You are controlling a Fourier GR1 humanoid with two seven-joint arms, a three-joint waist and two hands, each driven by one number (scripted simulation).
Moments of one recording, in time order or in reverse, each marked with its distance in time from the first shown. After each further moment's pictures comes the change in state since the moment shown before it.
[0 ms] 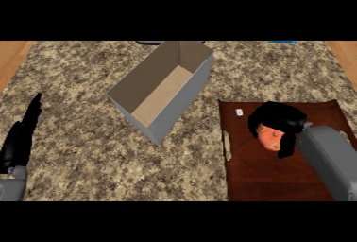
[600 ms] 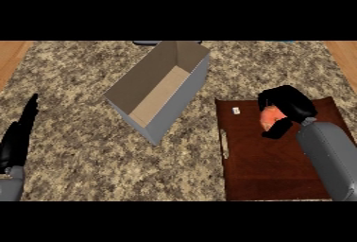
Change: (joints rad) left arm -0.003 0.002 0.022 0.017 -0.009 -0.003 -0.008; right arm 0.007 0.063 -0.218 -0.028 -0.015 -0.141 0.457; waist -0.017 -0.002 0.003
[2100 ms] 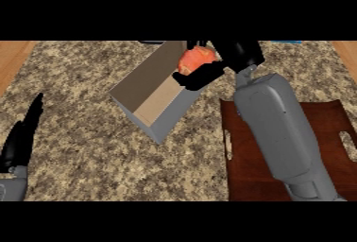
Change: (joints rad) left arm -0.001 -0.034 0.015 -0.024 -0.030 -0.038 0.003; right arm -0.365 0.348 -0.103 -0.384 -0.167 0.109 0.480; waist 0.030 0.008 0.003
